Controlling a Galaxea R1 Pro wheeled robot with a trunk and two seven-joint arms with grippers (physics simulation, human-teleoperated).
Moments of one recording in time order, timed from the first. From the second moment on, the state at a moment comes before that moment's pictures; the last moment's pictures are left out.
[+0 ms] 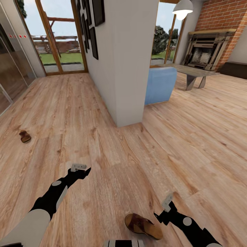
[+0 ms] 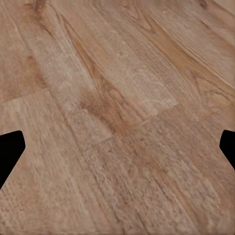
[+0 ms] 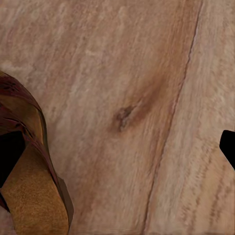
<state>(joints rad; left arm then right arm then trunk) -0.68 0.09 0.14 -0.60 -0.09 -0.02 -0.34 -0.50 -0.10 0.03 -0.42 0.49 -0.21 0.33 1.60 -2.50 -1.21</state>
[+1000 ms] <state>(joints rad) -0.68 0.09 0.14 -0.62 -0.09 -0.01 -0.34 -0.50 -0.10 0.05 -0.38 0.49 -0.21 0.33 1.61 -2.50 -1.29</state>
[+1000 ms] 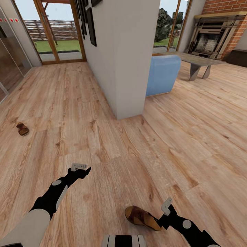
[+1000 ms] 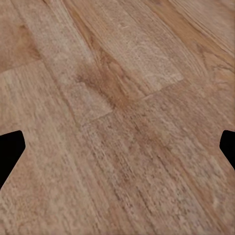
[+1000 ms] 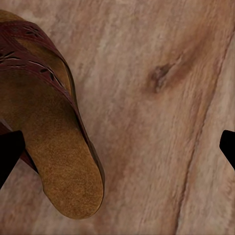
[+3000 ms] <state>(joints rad) -0.68 0.09 0.14 -0.62 -0.09 -0.01 -0.34 -0.50 -0.10 0.10 -0.43 0.65 -0.21 0.33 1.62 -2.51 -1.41</state>
